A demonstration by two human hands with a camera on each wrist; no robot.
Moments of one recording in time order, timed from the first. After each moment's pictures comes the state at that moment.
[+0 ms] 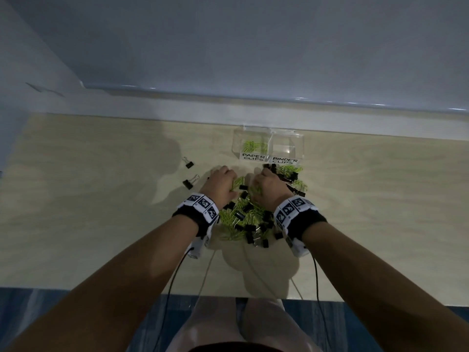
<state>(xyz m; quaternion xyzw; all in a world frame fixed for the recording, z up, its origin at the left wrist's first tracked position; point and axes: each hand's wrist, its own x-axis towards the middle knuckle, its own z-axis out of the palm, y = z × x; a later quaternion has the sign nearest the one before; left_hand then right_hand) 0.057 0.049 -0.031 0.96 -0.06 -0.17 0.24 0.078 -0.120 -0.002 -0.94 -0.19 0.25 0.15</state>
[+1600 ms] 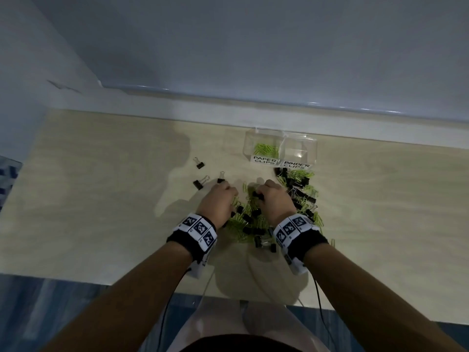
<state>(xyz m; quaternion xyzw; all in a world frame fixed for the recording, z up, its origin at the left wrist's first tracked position) 0.016 0.061 -0.018 0.95 -0.01 -0.20 0.23 0.055 -0.107 -0.015 -0.95 -0.17 0.19 0.18</state>
